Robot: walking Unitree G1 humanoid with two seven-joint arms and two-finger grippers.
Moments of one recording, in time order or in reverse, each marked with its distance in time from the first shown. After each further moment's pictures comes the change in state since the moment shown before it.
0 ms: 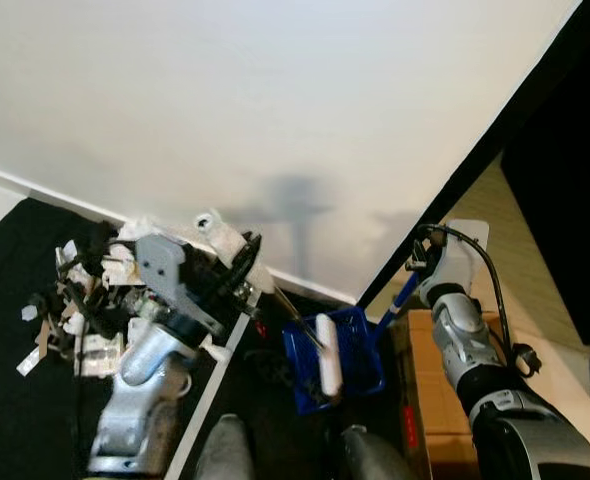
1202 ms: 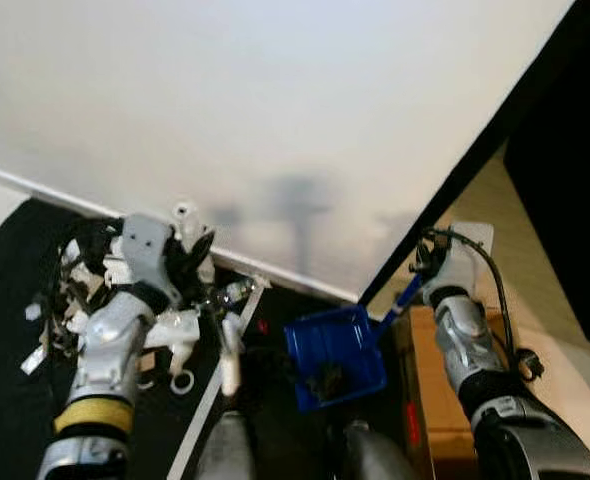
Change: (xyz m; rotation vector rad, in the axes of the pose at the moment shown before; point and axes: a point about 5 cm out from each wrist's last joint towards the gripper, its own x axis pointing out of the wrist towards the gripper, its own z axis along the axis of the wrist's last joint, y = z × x) left arm 0.029 0.060 -0.040 0.104 0.140 0.077; right arm -0.003 -0.005 0.001 -0.004 -0.027 -0.015
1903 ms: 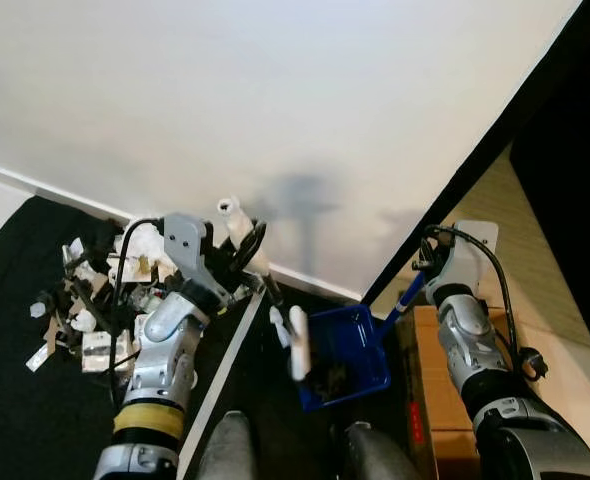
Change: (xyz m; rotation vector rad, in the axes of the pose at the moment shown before) left arm 0.022 -0.051 0.020 -0.212 -0.208 -0.069; right arm 0.001 0.001 0.003 0.002 -0.008 0.000
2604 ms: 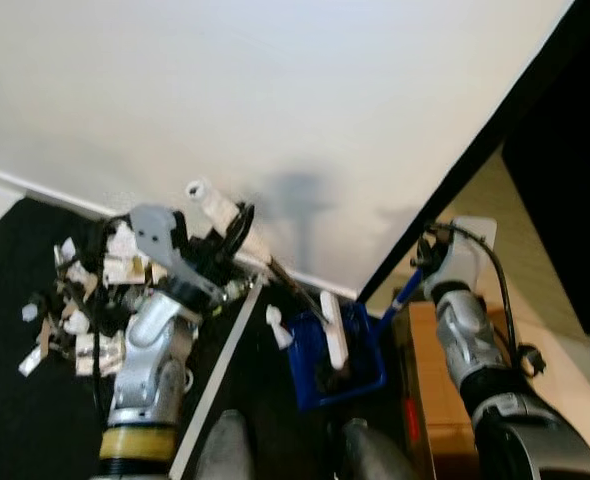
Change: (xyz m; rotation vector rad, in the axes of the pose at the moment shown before) left arm -0.015 -0.002 0.036 -0.016 -0.080 0.034; right arm 0.002 -0.001 0.002 0.005 0.003 0.005
